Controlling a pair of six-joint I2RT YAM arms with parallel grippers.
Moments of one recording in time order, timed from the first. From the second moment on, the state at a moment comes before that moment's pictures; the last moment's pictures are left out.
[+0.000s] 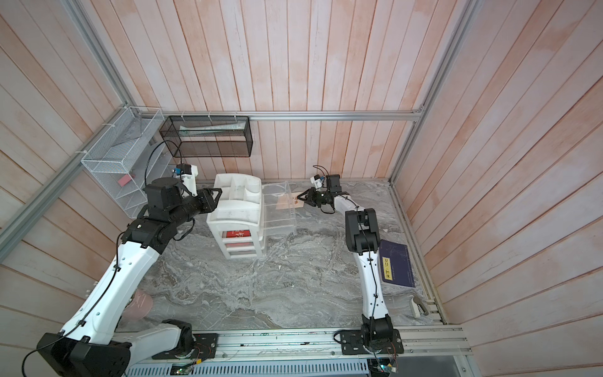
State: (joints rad) left arm -0.21 1.20 1.29 -0.48 0.17 -0.34; right arm 0.20 2.58 2.05 -0.17 -0.92 0.58
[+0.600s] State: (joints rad) left arm -0.21 1.25 1.33 -0.54 0.12 -0.33; right arm 0.12 2.58 2.07 -0.26 -0.80 0.53
